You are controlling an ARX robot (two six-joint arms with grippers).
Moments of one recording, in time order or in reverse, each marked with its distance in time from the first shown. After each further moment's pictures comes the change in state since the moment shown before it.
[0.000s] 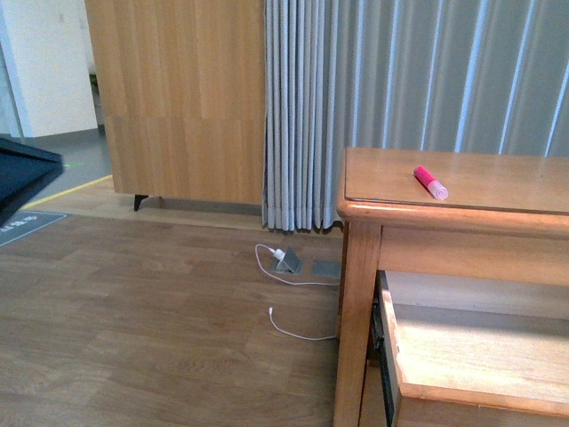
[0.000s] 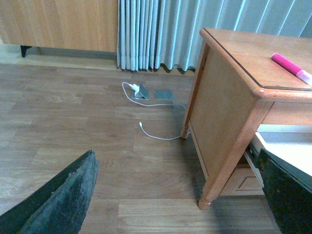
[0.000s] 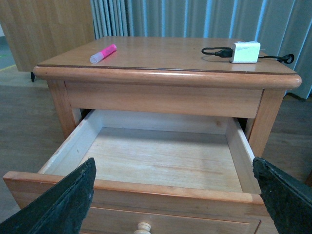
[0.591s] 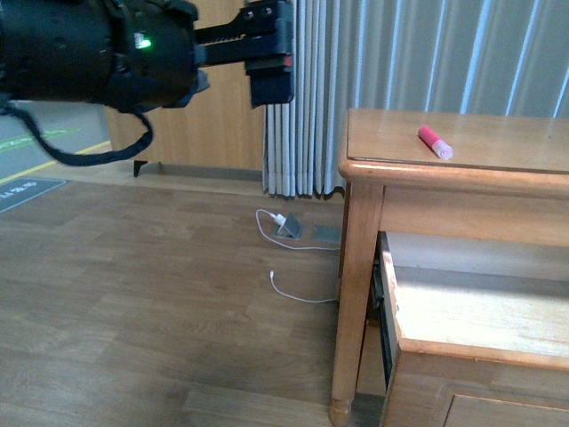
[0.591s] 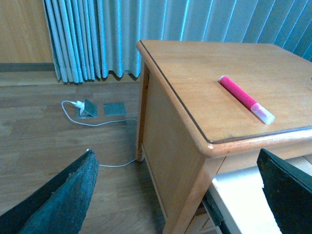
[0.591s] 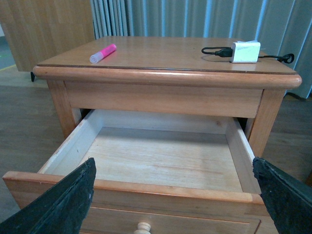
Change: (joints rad) left arm -0.201 0.636 0.620 0.023 0.016 -0.016; right arm 0.000 0.000 0.000 0.000 0.000 0.000
